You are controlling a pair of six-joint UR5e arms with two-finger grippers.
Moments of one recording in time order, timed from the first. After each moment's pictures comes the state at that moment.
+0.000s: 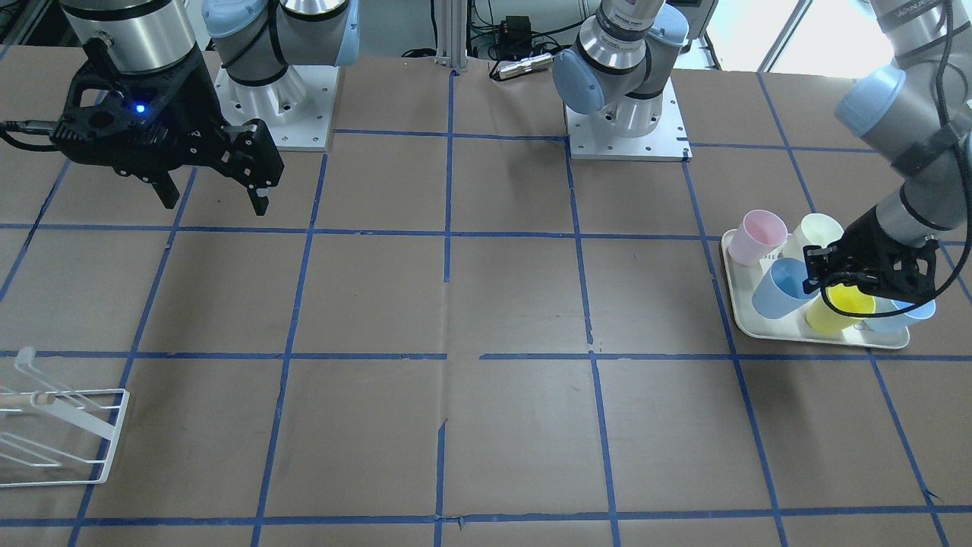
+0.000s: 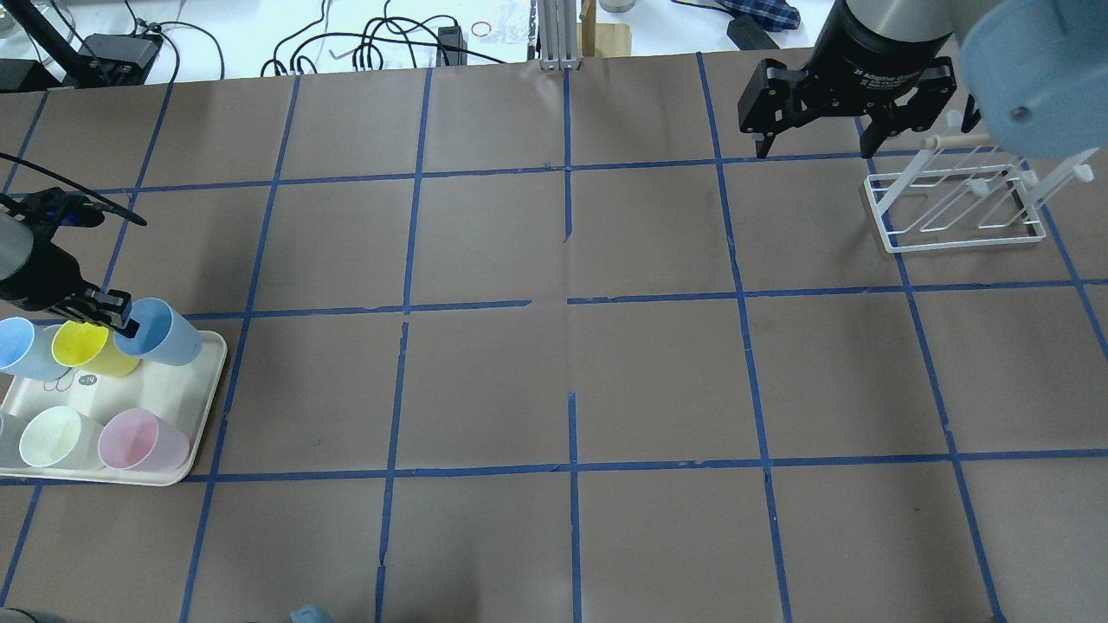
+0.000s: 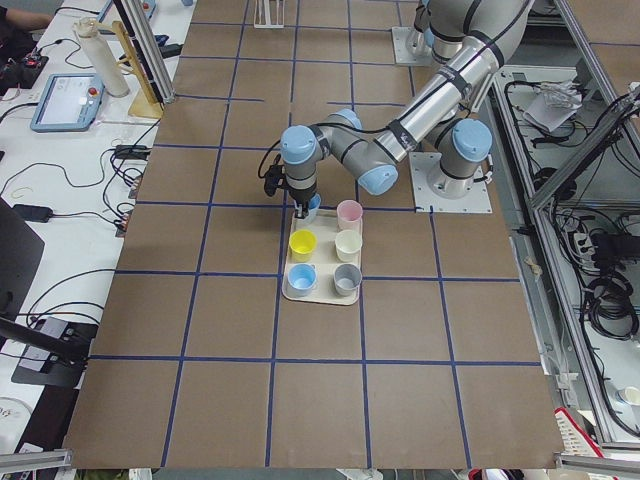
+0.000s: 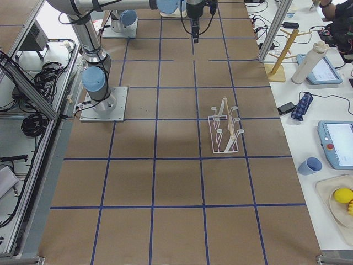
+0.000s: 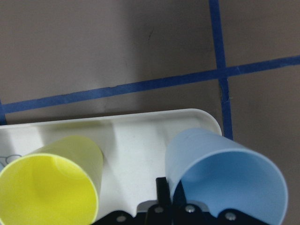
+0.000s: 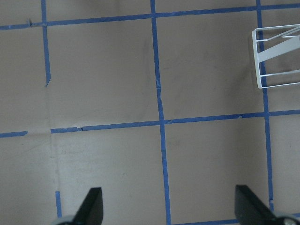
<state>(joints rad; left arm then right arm) -0.94 -1.74 -1.88 -1.16 1.53 0.79 1.60 -1.56 1.54 -1.68 -1.59 0.09</state>
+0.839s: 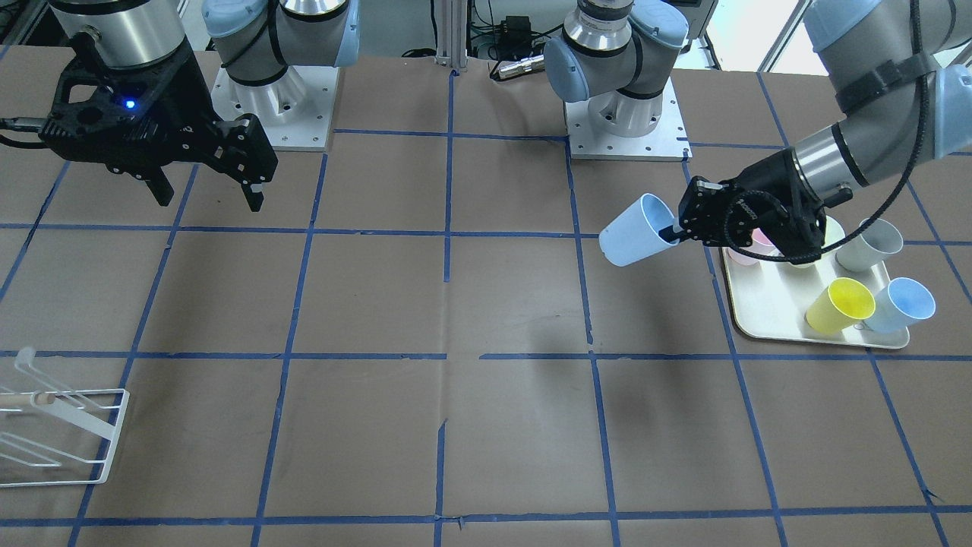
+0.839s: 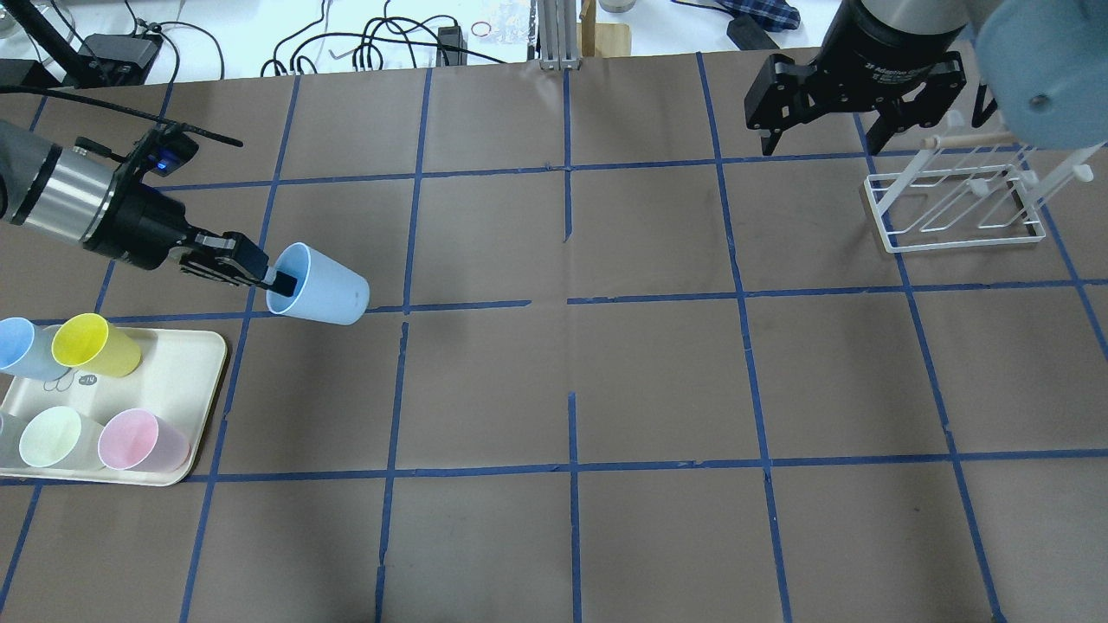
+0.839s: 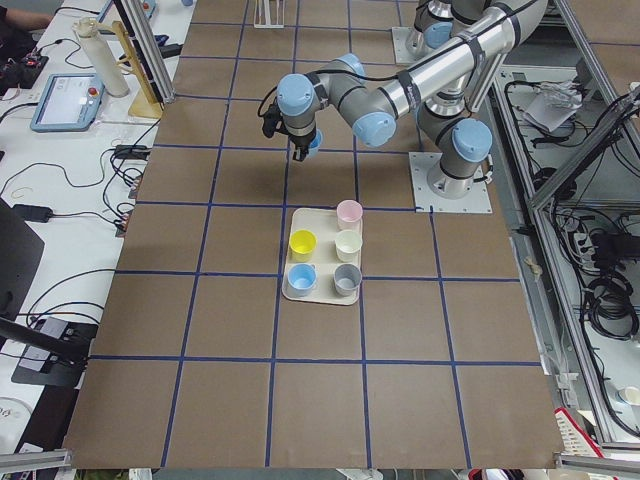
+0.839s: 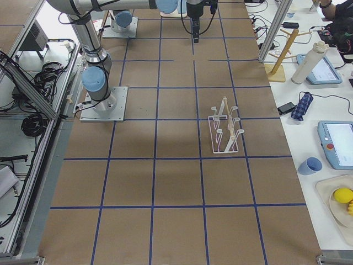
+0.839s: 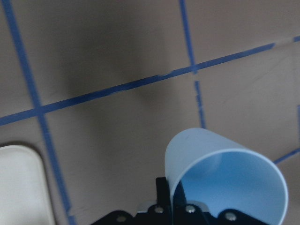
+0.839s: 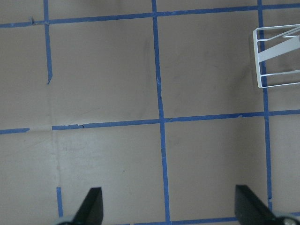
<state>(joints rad) -1.15 -1.58 -1.85 -1.69 0.94 0.77 1.57 -1.56 1.51 -1.63 -1.56 0.07</state>
